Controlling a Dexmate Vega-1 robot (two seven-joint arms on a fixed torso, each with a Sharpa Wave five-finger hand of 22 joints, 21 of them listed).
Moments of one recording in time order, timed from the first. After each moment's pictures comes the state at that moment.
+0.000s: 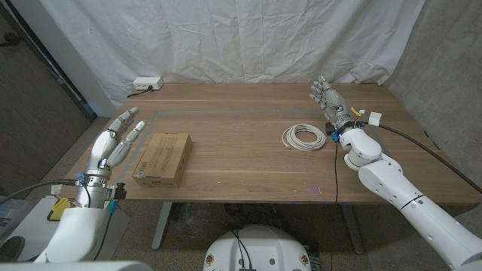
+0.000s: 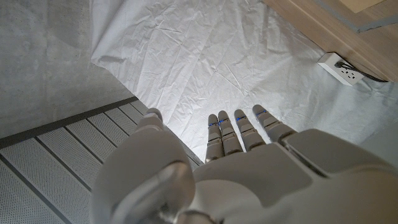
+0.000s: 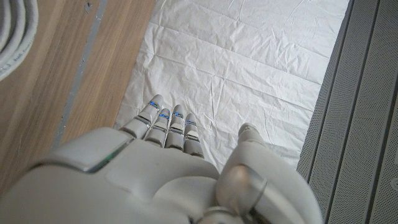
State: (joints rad) left arm 1.80 0.38 -0.34 -2.06 0.07 -0.50 0.25; left_hand 0.55 0.03 0.13 0.01 0.32 0.21 0.00 0.23 0.19 0.21 -0.07 0.22 0.19 0.13 -0.04 0.20 0.18 0.08 -0.04 0.23 0.18; right arm -1.03 -0.63 -0.29 -1.77 0.59 0.14 -0.22; right_hand 0.28 0.07 0.19 -0.06 0.20 0.20 0.06 0.20 0.19 0.24 0.08 0.23 0.18 0.14 0.02 0.20 0.19 0.17 -0.04 0.37 0.18
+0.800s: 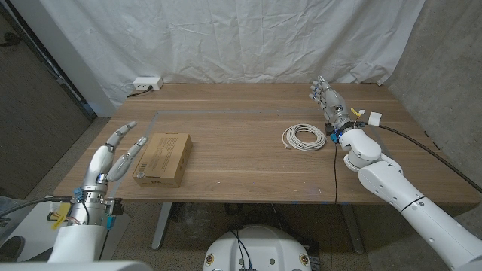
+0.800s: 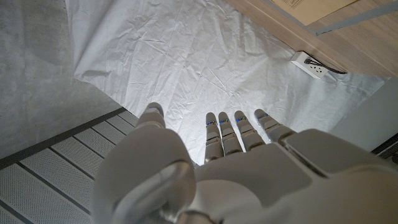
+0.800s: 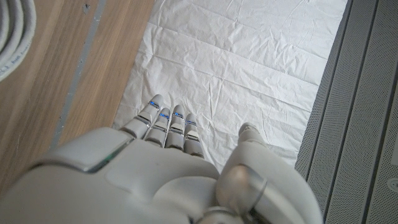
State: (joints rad) left arm 1.89 0.29 -0.36 -2.11 0.22 -0.46 0.32; left_hand 0.61 0.02 0.14 -0.02 0.32 0.25 -0.03 0.23 0.19 0.19 -0.07 0.20 0.19 0.11 -0.04 0.19 0.18 0.02 -0.03 0.20 0.18; right arm -1.03 -0.63 -0.29 -1.79 0.58 0.13 -0.23; right_hand 0.28 0.07 0.19 -0.07 0.20 0.20 0.06 0.20 0.19 0.24 0.07 0.22 0.18 0.15 0.03 0.20 0.19 0.17 -0.04 0.36 0.18
